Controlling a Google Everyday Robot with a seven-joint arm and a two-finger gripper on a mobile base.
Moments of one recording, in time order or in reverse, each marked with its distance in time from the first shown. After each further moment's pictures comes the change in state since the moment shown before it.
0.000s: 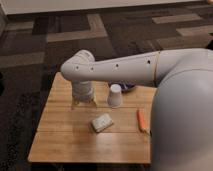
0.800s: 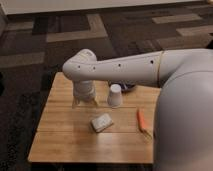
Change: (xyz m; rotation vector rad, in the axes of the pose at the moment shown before) arm -0.007 -0.013 -0.011 -0.029 -0.027 0.054
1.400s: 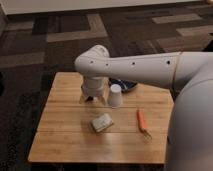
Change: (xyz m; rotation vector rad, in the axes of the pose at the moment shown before) arm -0.016 -0.051 -0.017 -0.009 -0.019 0.067
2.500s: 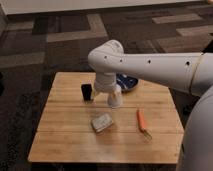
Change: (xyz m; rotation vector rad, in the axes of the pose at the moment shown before) arm -0.009 -0.028 -0.009 0.019 -0.013 0.045
